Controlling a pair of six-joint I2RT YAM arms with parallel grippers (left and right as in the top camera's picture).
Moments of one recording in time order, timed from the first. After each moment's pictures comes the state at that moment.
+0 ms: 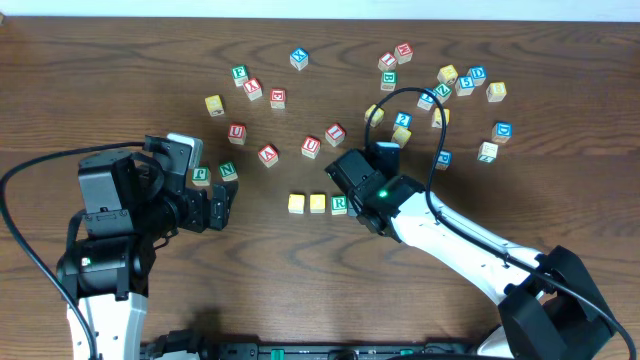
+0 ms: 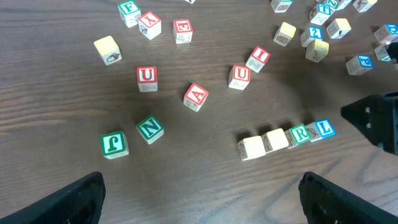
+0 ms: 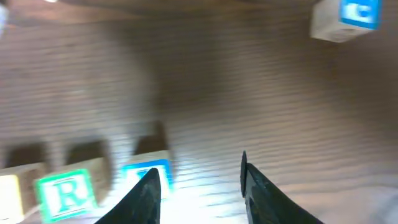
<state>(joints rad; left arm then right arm) 0.12 0.94 0.93 -0.81 0.44 0.20 0.73 1.66 1.06 -0.69 0.43 0.77</state>
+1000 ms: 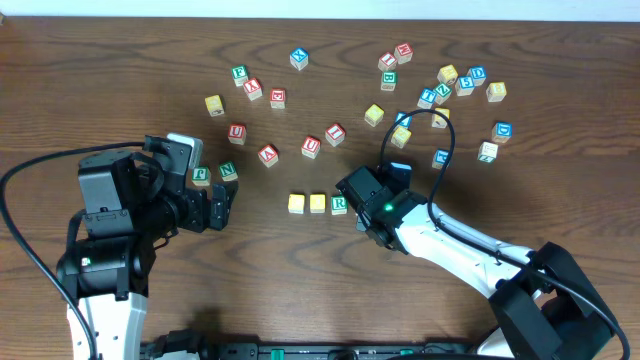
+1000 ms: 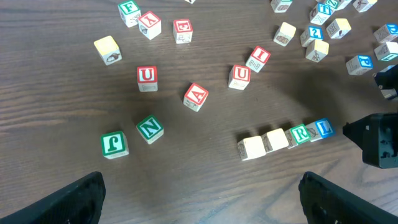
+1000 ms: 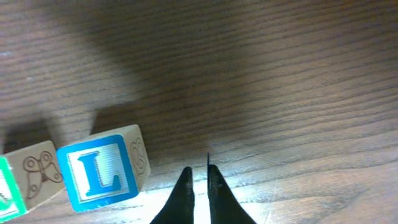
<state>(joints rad) 0.12 0.94 0.93 -0.81 0.44 0.20 0.72 1.66 0.90 -0.56 0.35 0.89</state>
